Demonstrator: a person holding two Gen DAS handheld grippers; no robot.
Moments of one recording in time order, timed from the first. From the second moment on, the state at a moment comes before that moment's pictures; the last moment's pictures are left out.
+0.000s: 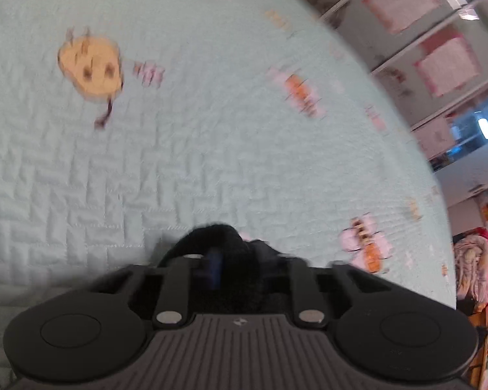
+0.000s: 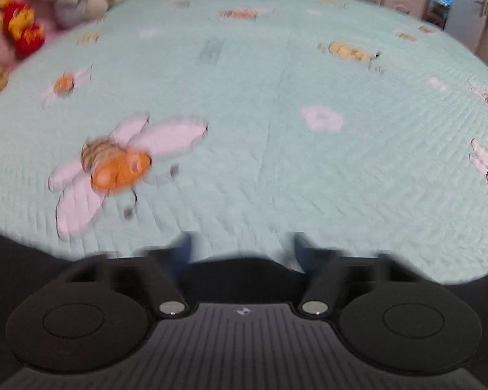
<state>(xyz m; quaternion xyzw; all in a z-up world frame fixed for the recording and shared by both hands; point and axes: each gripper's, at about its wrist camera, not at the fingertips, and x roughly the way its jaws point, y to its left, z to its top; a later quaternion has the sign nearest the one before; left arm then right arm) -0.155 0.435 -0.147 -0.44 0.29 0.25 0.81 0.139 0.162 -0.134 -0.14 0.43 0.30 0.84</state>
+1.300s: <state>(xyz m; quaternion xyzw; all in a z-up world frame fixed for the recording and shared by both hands) -0.252 0.349 -0.115 -0.36 0.25 0.19 0.88 -0.013 0.047 -0.077 -0.07 0.35 0.40 0.85</state>
